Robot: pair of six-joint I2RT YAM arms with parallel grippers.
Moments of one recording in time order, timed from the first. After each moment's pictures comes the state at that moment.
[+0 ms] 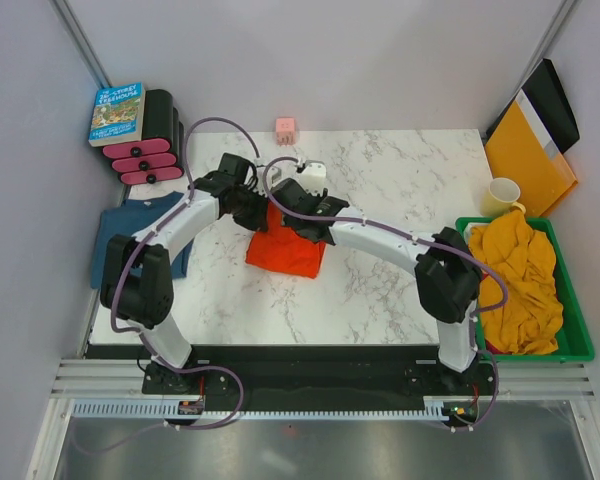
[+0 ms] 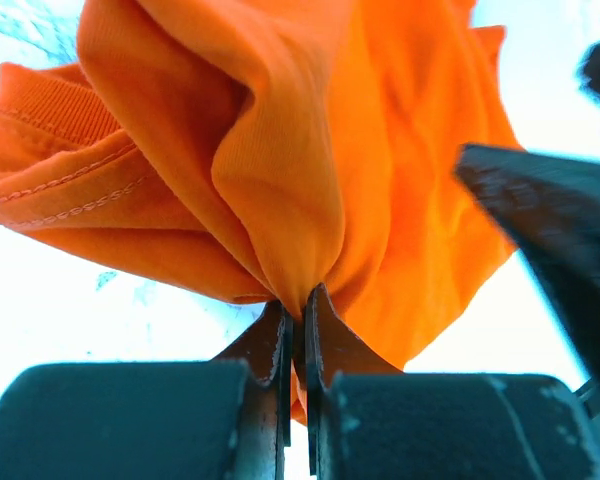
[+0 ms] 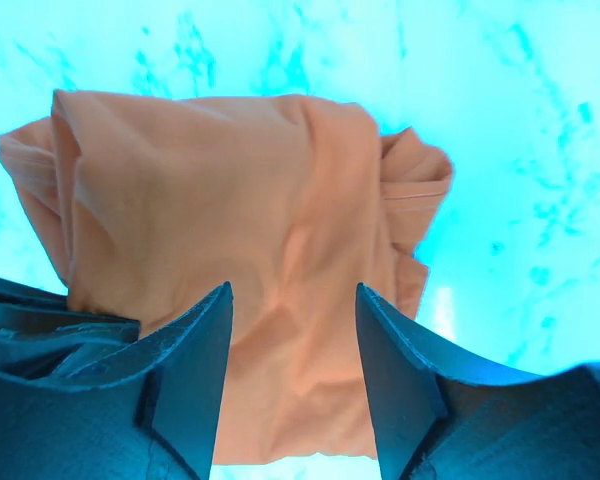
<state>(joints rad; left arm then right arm) -0.33 1.72 1.30 -0.61 0.32 0.16 0.88 1.97 1.62 -0.50 0.60 0.78</state>
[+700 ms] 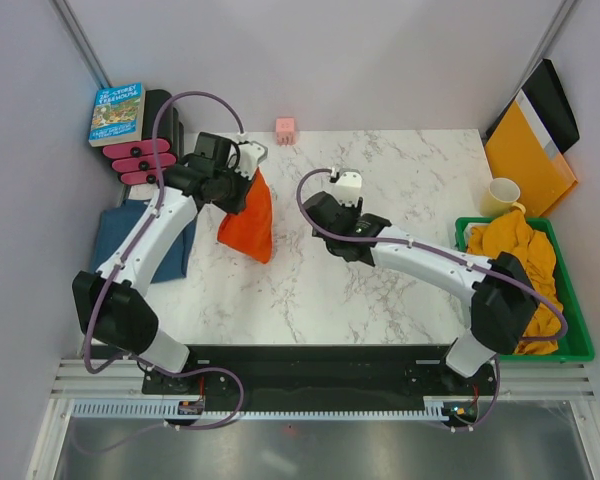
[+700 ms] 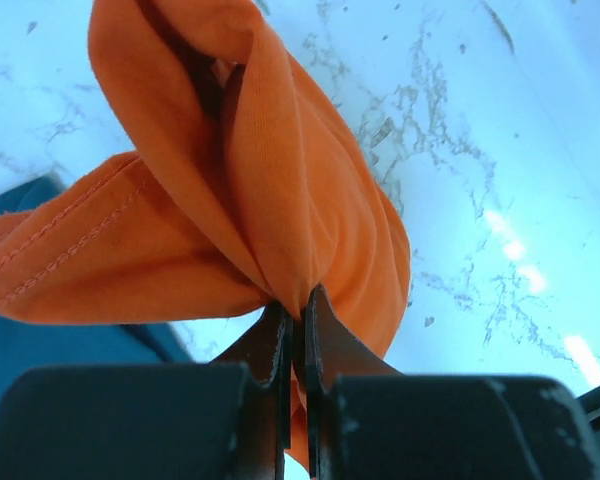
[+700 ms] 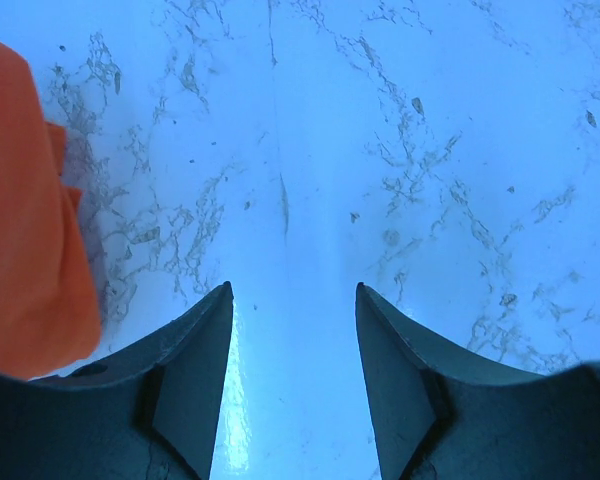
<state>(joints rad) -0.33 1.54 1.47 -0.83 0.13 0.27 0.88 1.63 1.30 -0.47 0.71 0.74</state>
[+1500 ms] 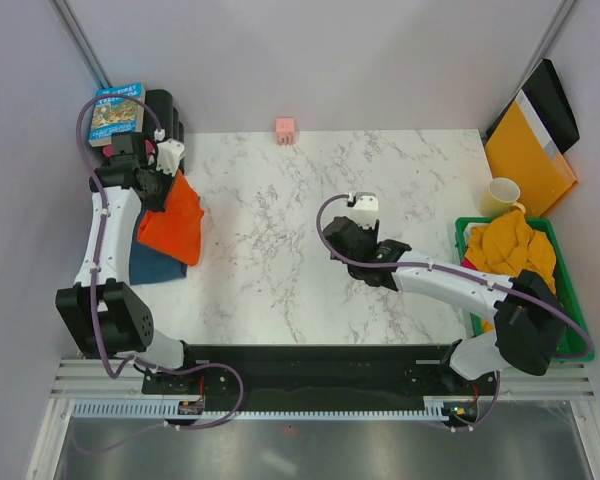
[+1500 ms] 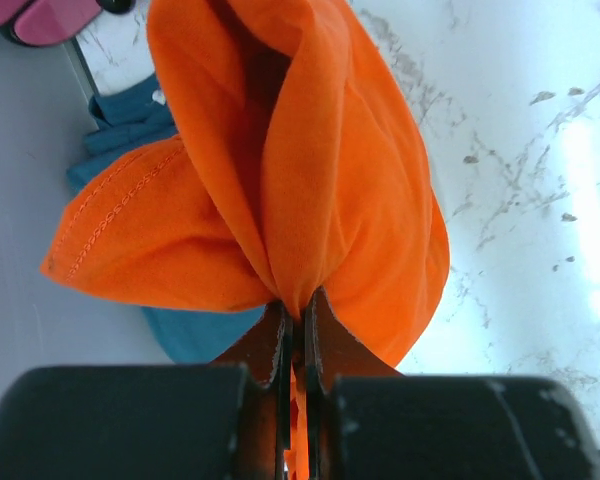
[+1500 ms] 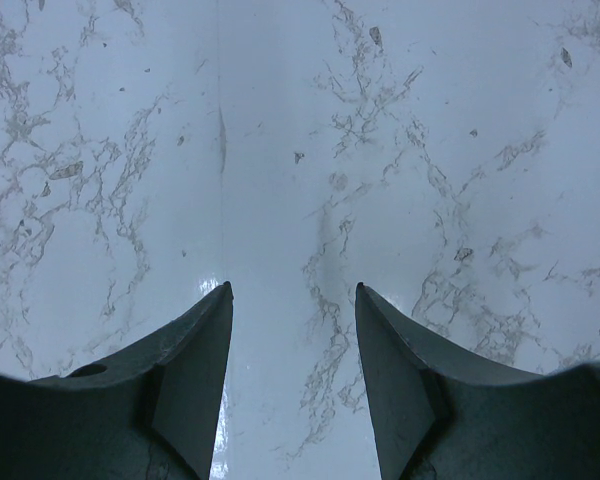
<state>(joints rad) 0.11 1.48 1.47 -0.91 0.04 0.51 0.88 1.45 0.98 -0.35 0.68 0.70</state>
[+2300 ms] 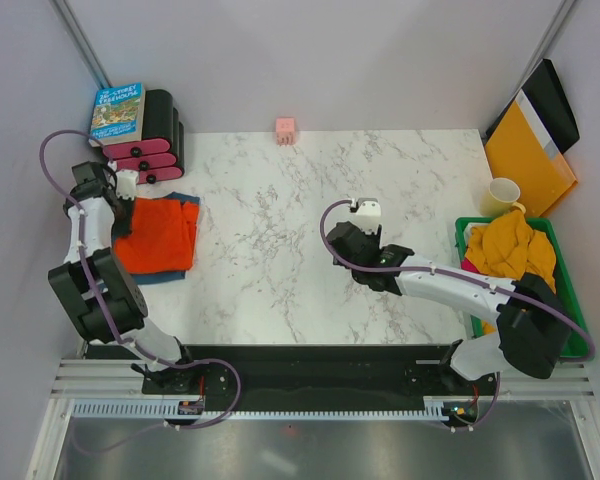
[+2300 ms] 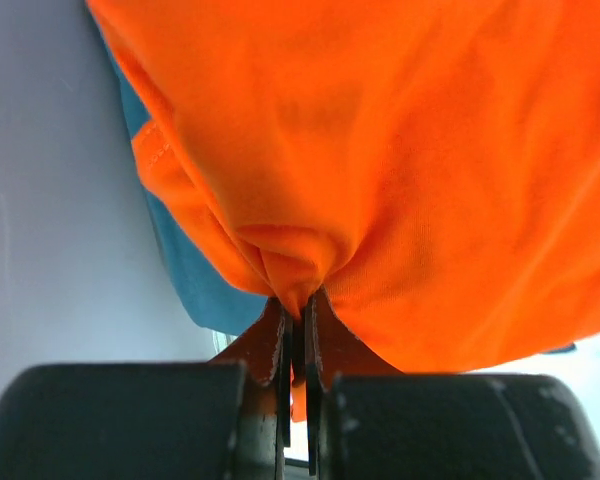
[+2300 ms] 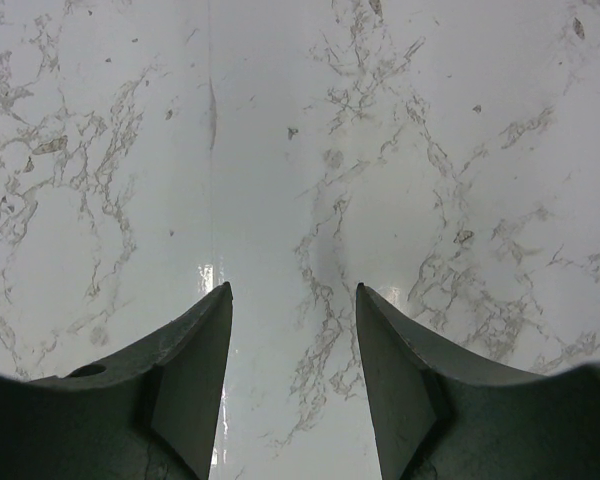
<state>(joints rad) 0.44 1.63 1.33 -0.74 0.02 0.54 0.88 1.42 0.92 -0.33 0.66 0.71</state>
